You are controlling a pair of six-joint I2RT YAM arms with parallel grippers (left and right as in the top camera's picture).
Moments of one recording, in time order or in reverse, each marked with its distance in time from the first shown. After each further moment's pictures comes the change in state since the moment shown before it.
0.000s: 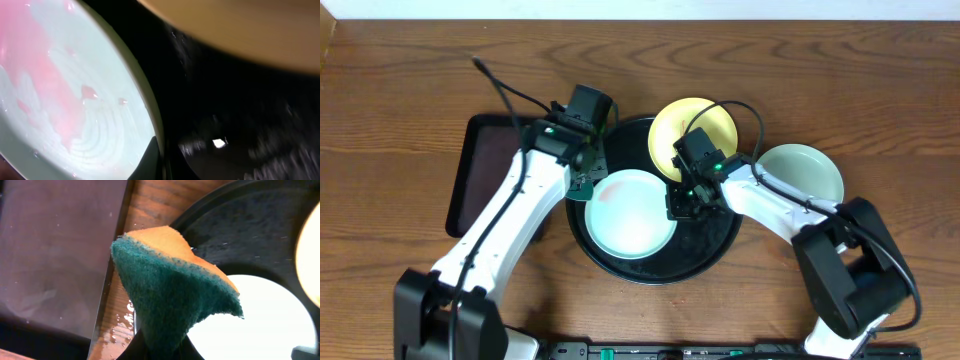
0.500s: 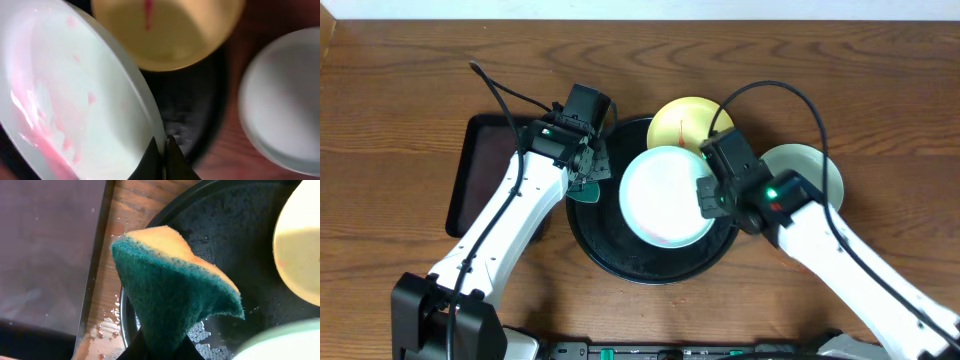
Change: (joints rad) left arm 0.003 -0.010 0.000 0.000 0.066 0.001; right arm 0.050 -0.466 0.000 -0.239 0.457 -0.126
